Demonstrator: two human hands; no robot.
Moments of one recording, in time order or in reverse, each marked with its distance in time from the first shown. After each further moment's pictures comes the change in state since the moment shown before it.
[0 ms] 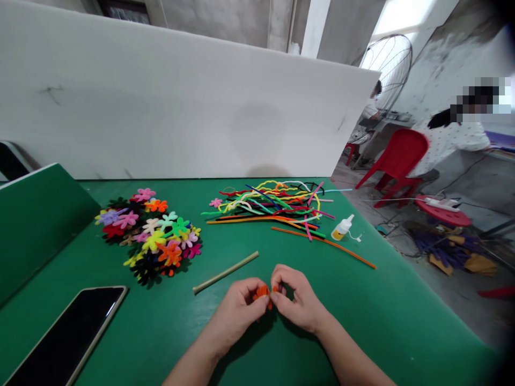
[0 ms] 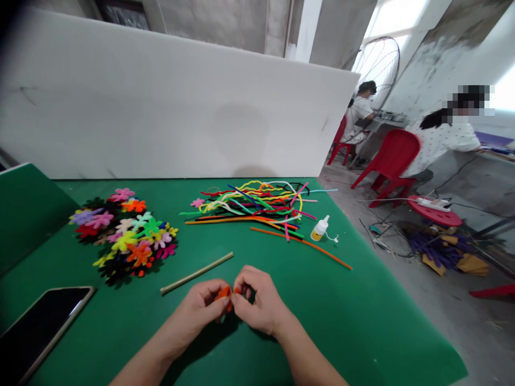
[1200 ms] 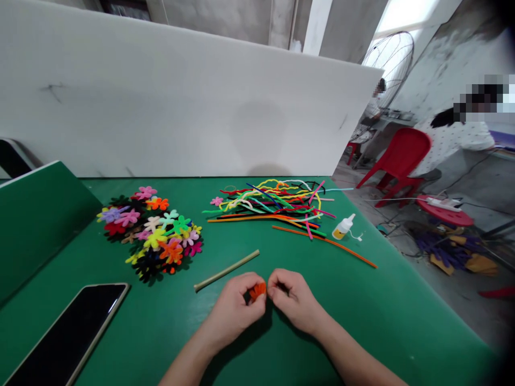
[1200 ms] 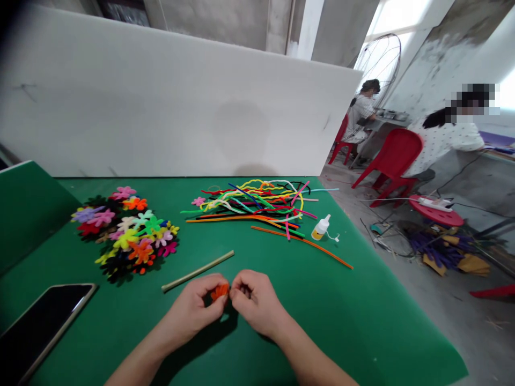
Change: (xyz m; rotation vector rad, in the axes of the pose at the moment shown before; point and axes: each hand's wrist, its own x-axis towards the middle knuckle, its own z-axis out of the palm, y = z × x) left_hand 0.002 0.000 -0.007 0.522 0.023 0.241; right_hand -0.001 0.001 0.006 0.071 -0.015 0.156
